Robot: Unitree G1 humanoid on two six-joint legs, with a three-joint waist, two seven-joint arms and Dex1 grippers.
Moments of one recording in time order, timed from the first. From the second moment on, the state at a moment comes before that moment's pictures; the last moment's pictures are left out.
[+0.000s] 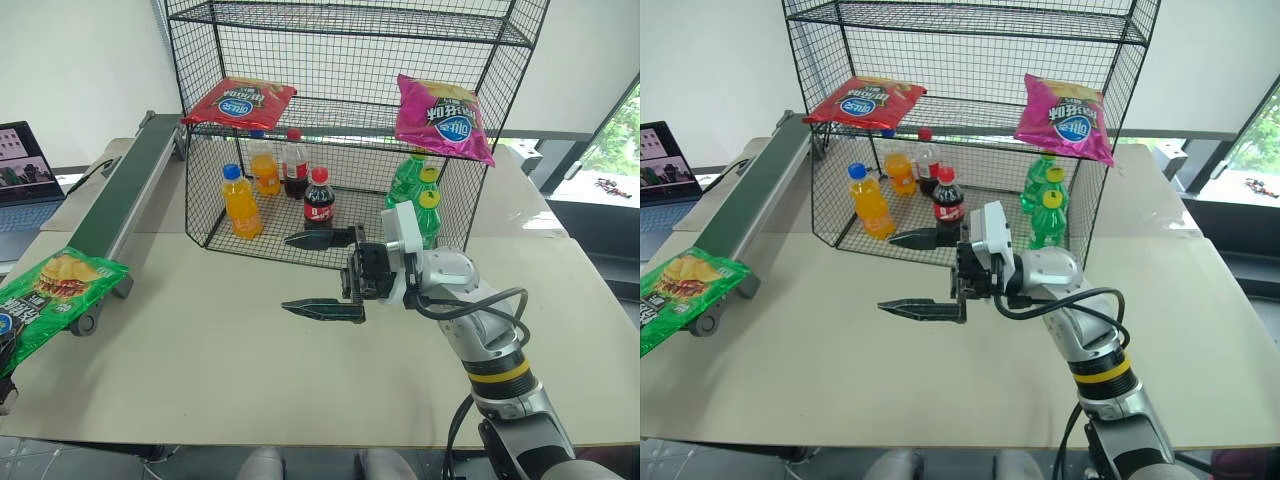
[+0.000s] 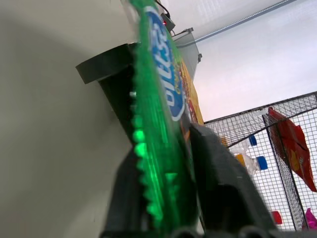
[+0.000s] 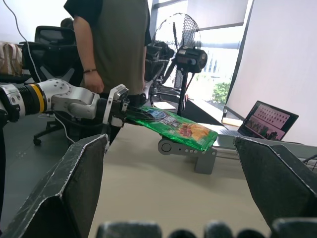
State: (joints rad) left arm 0.33 0.62 1.03 0.16 -1.73 0.81 -0.16; right arm -0.58 -0.32 0.20 -0.23 0.57 0.30 1.09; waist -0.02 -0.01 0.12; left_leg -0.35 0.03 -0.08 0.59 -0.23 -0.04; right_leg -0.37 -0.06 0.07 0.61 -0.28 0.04
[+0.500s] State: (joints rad) left arm -0.09 0.63 0.83 -0.48 -1.96 0.69 0.15; right arm -0.56 -0.32 0.08 -0.27 0.49 0.29 0.82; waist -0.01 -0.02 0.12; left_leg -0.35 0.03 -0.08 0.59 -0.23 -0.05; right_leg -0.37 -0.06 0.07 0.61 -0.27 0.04
